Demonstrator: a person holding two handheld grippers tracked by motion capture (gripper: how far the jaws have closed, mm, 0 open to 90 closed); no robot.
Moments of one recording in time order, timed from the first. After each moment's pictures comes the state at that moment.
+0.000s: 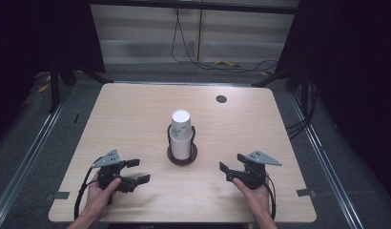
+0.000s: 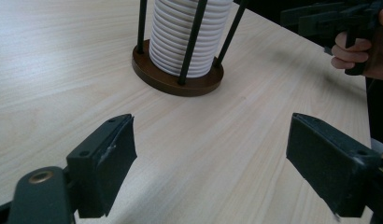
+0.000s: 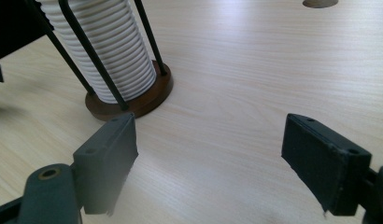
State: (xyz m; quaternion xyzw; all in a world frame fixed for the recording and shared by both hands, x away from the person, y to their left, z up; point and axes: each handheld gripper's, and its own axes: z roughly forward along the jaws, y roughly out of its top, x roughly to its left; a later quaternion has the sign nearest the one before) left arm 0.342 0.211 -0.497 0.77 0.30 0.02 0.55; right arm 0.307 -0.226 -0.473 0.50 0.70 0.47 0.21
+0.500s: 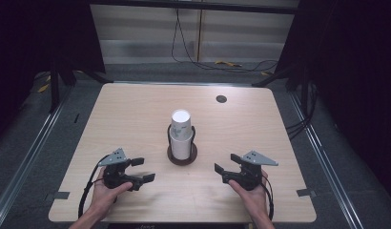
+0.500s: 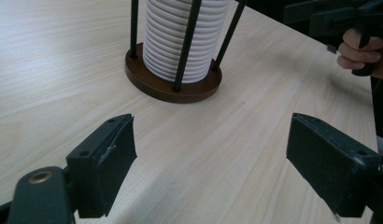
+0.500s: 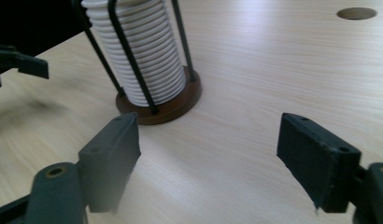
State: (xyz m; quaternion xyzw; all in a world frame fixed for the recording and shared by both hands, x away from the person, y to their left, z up) left arm 0.344 0.197 -0.495 0.79 0.29 0.03 0.54; right arm 0.304 -0.213 -0.468 0.46 0.72 0.49 0.19
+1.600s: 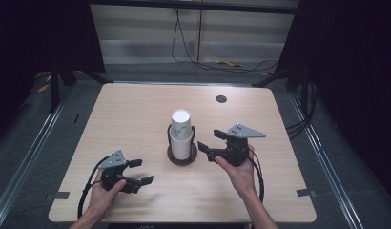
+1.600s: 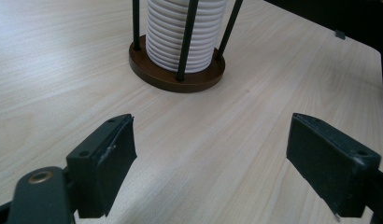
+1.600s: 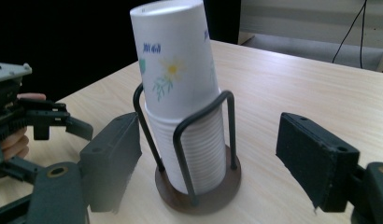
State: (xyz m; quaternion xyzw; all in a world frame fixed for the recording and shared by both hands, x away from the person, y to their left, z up) left arm 0.338 0.200 -0.496 0.80 0.29 0.04 0.53; right arm 0.349 -0.169 -0.399 0.39 0.73 0.53 0.18
